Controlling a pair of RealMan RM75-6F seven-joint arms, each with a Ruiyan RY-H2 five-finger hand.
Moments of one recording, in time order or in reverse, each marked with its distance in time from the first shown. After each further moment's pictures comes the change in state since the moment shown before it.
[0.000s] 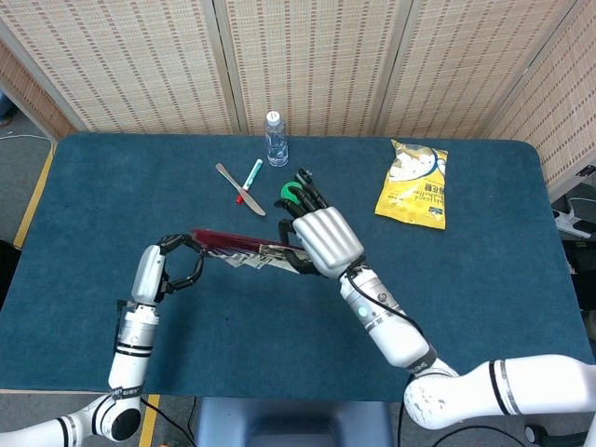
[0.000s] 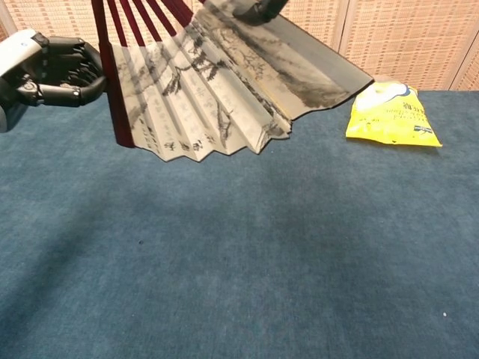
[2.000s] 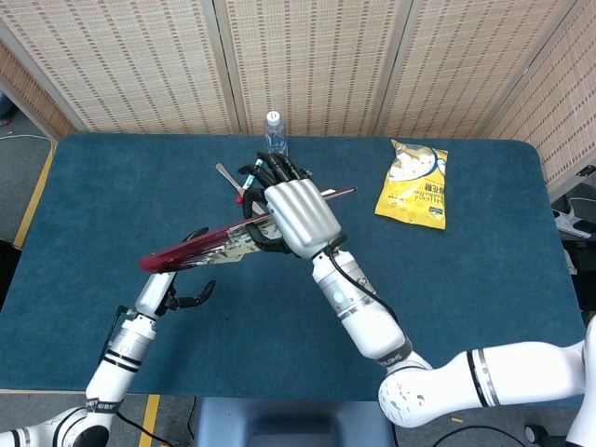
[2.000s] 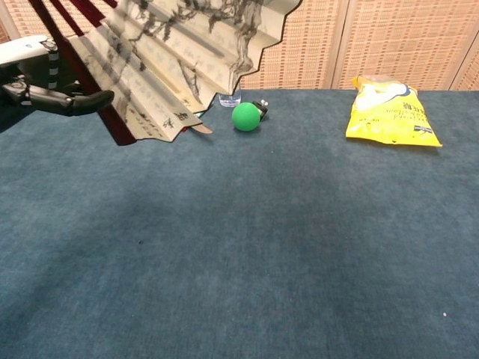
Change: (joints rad) left arm -0.006 0.236 0.058 -0.311 -0.063 -0.188 -0.037; right arm 0.137 -0.026 0.175 -0.003 0.137 0.078 0.068
